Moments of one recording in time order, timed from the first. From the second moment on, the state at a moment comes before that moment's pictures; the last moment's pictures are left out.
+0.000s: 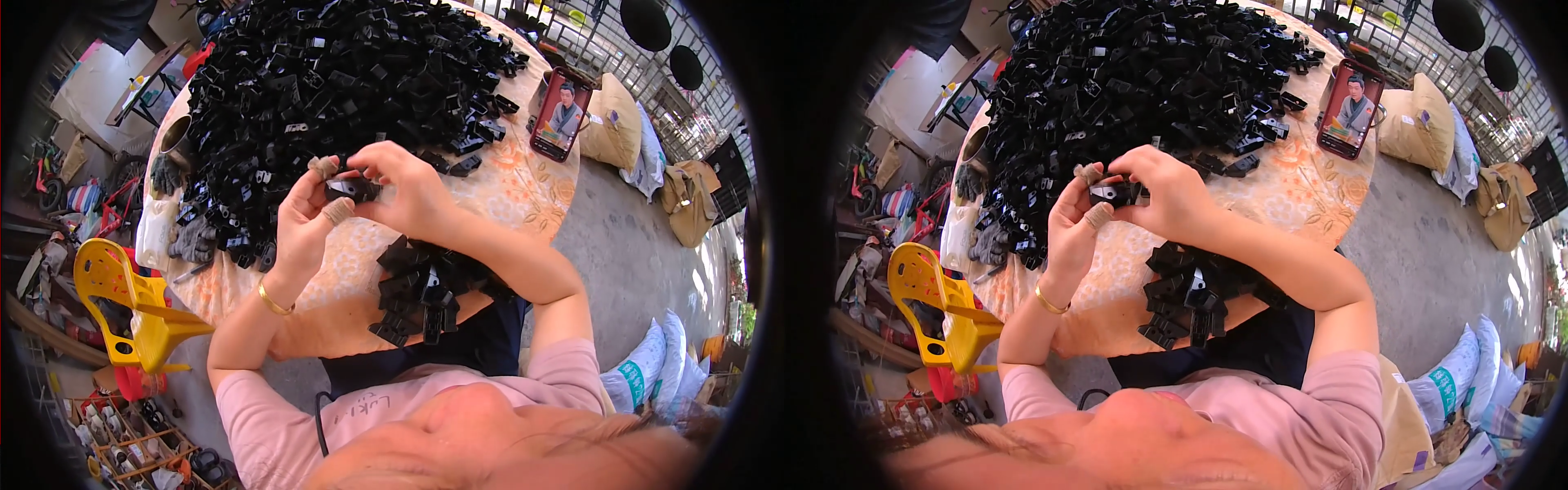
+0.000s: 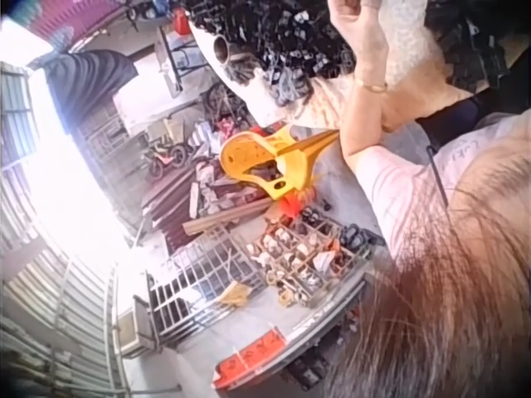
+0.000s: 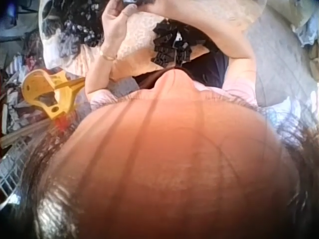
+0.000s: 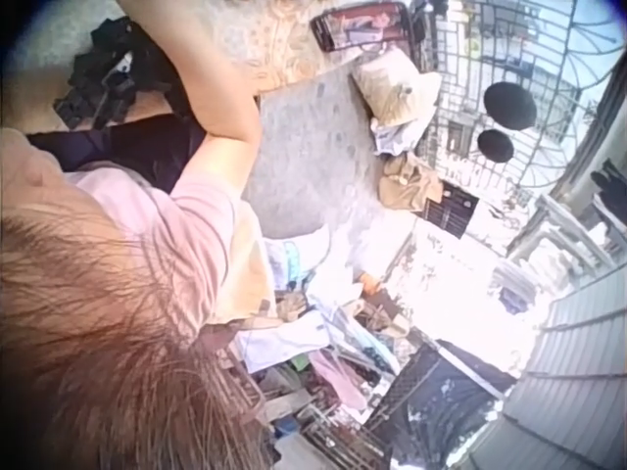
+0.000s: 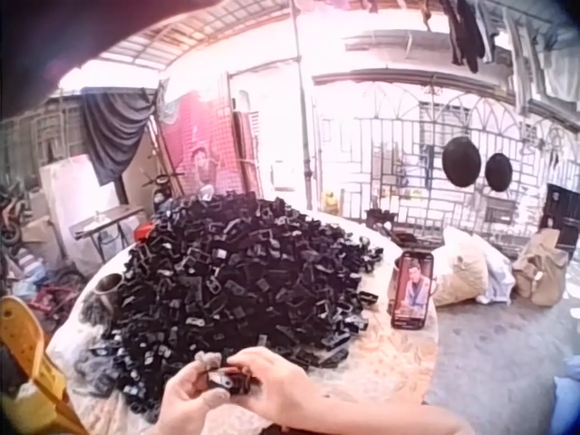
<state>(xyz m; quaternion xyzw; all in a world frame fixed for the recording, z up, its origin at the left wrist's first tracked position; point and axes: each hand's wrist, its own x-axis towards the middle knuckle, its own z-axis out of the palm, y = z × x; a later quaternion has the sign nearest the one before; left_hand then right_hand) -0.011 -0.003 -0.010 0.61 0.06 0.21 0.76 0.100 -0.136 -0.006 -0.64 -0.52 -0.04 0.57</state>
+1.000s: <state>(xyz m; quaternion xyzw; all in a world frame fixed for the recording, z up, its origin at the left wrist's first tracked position) -0.039 0.030 0.011 1.00 0.03 0.09 0.02 0.148 -0.130 -0.040 -0.73 -0.64 -0.13 0.20</state>
